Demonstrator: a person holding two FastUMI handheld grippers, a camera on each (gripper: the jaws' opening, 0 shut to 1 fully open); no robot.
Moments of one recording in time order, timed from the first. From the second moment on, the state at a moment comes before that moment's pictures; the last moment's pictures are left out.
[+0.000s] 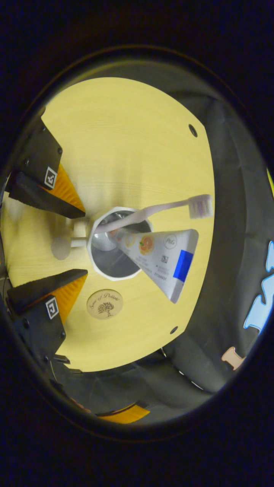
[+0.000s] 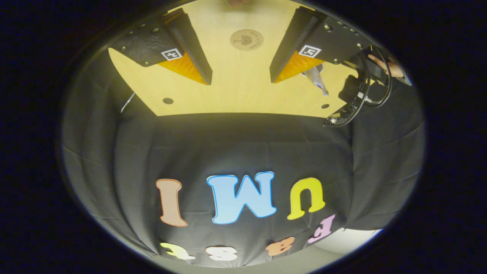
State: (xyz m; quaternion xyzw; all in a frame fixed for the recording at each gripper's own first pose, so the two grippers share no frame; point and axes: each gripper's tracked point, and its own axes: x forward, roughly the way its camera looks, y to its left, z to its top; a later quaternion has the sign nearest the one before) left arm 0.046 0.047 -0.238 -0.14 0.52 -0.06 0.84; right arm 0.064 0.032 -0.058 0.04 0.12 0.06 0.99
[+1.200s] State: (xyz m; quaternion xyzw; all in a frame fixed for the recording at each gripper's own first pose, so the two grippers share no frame) left arm 0.048 0.043 -0.254 -0.07 0.53 -0.01 0.84; right arm 0.037 -0.028 -0.078 0.09 0.15 0.01 0.98
